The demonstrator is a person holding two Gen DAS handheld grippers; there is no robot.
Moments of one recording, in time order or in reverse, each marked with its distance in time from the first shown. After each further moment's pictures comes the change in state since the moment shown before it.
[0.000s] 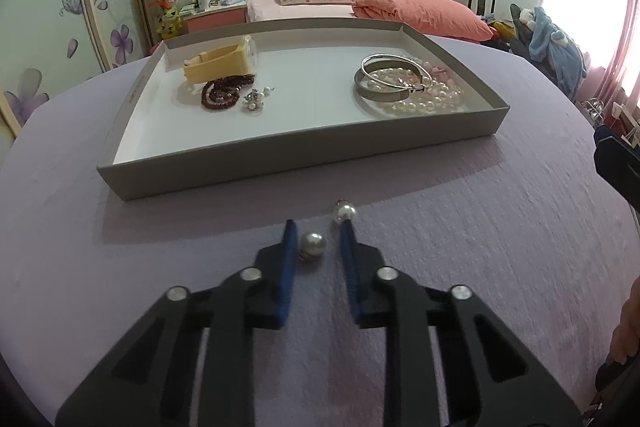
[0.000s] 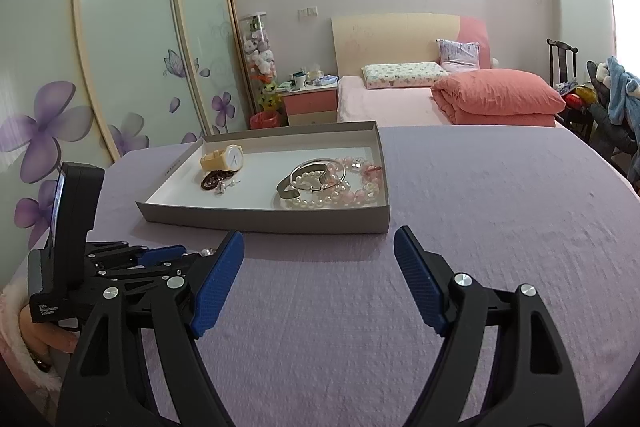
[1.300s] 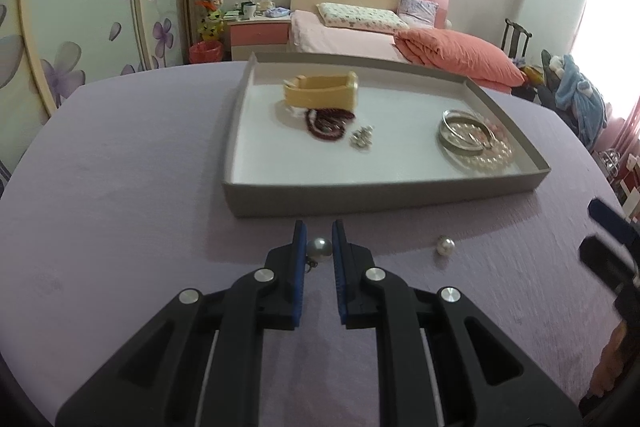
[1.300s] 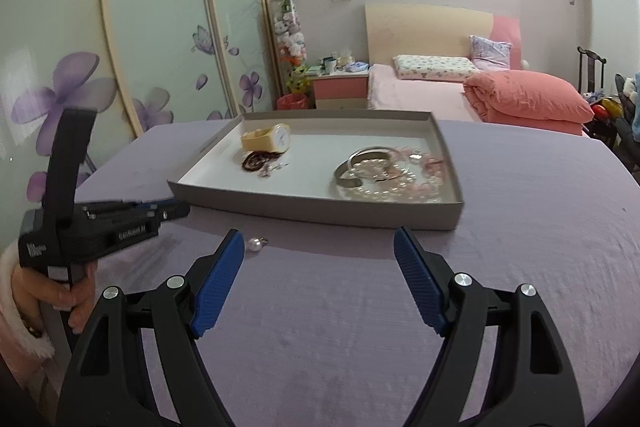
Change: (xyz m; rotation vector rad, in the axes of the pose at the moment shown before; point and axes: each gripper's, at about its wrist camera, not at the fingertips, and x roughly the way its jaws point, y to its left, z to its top) left arm -0.032 0.074 0.004 -0.146 -0.088 0.055; right arm 0.026 0.054 -0.002 -0.088 0.073 0.078
